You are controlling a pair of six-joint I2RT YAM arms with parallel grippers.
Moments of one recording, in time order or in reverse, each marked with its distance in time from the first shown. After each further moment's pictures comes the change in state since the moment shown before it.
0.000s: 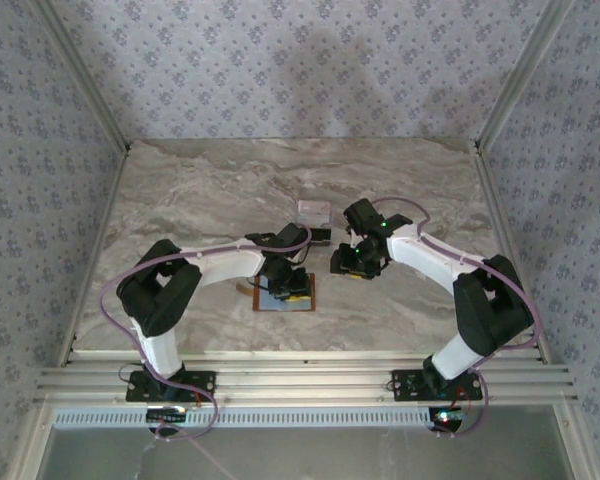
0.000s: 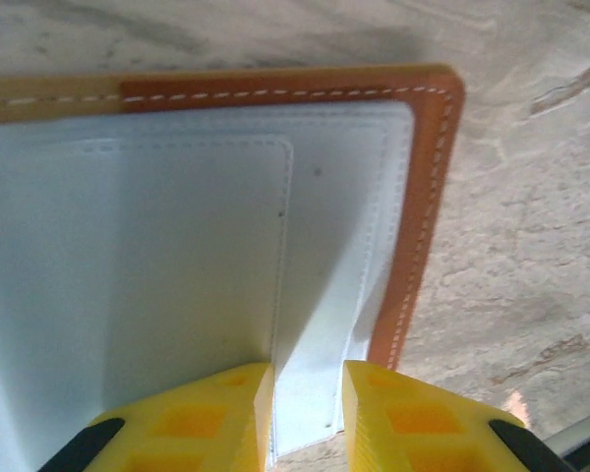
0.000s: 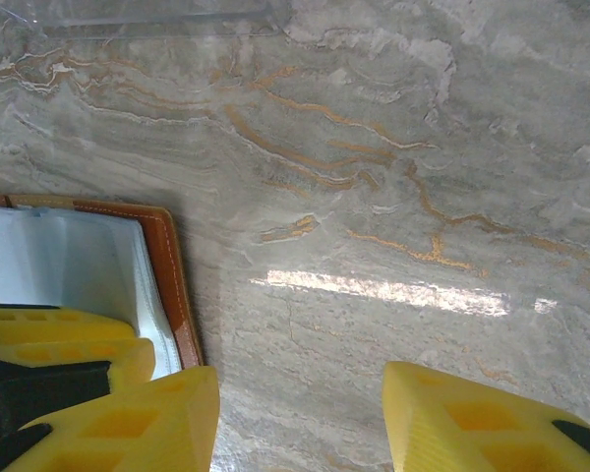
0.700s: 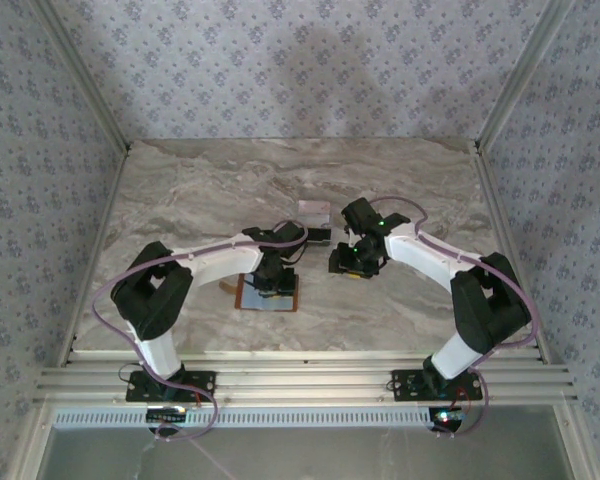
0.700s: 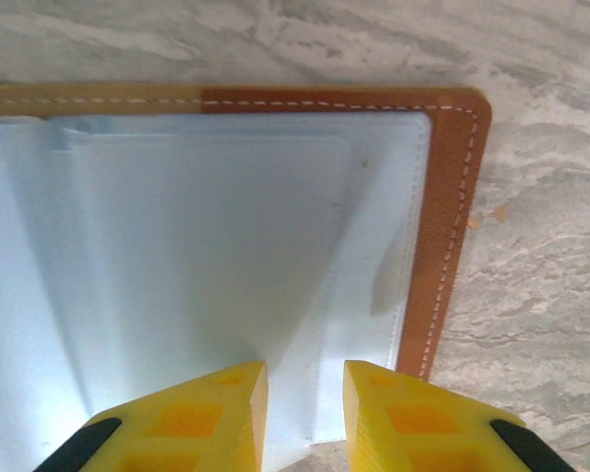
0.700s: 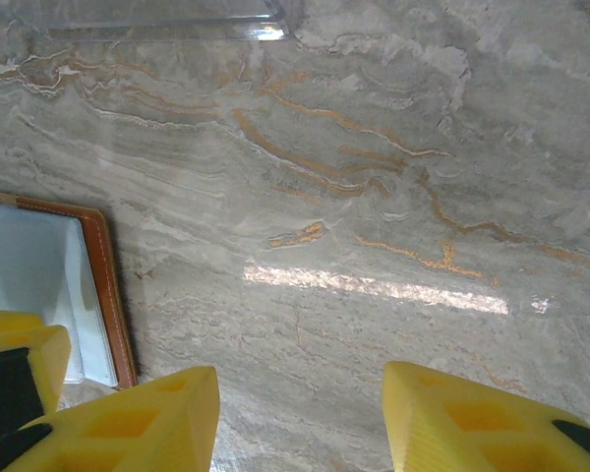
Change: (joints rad) left arm -0.002 -0.039 0.055 -0.244 -0.225 0.061; right arm 0.006 0.018 0.016 0.000 -0.001 0.000
